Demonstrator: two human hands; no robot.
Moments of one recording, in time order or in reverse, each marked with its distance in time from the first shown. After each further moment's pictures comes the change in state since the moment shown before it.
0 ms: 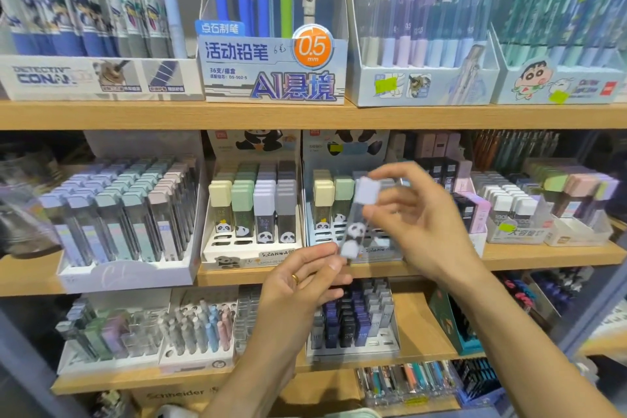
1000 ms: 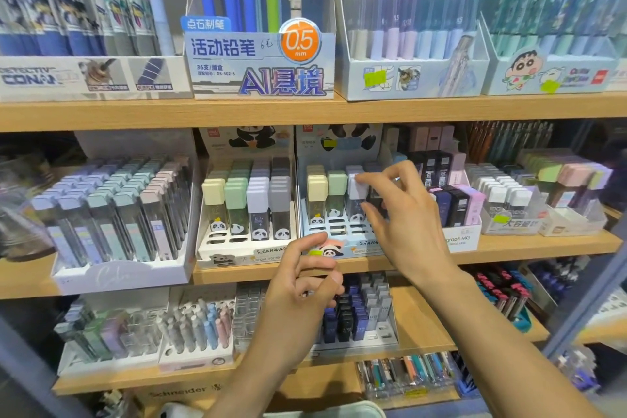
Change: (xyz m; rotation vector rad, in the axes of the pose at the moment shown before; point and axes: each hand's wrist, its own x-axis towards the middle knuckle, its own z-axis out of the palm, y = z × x) left_hand 0.000 -0.015 -0.006 0.326 -0.035 0.110; right_hand 0.007 0.037 0.013 -0.731 0.170 -0.256
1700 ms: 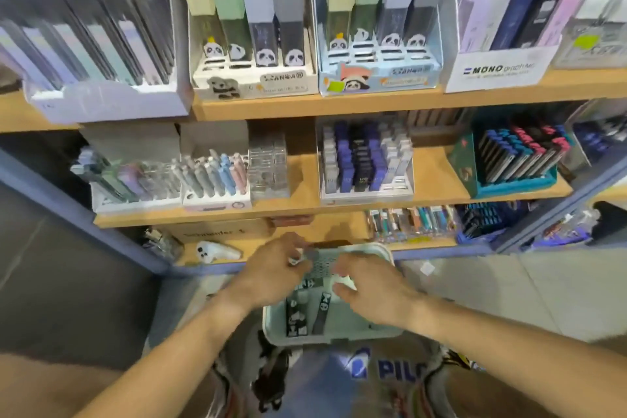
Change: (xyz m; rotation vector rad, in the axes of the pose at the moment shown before) left_hand -0.081 -0.142 -0.066 0.818 -0.347 -0.454; right_hand -0.241 -0.046 0.070 0.154 -1.217 0.282
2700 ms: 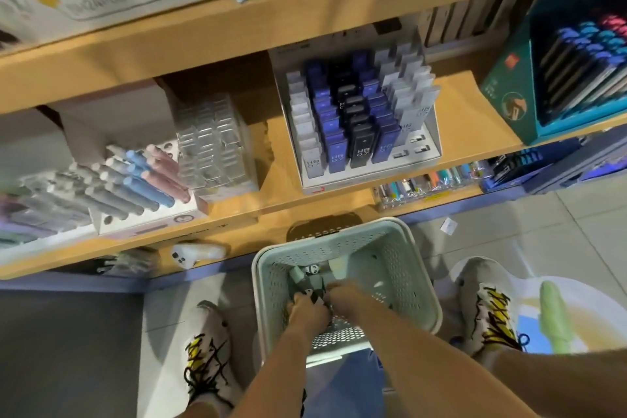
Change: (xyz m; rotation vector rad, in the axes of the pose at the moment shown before) left_hand 0.120 -0.140 0.205 -0.268 -0.144 -0.831; right_hand 0.170 0.093 0.250 0.941 -0.274 0.706
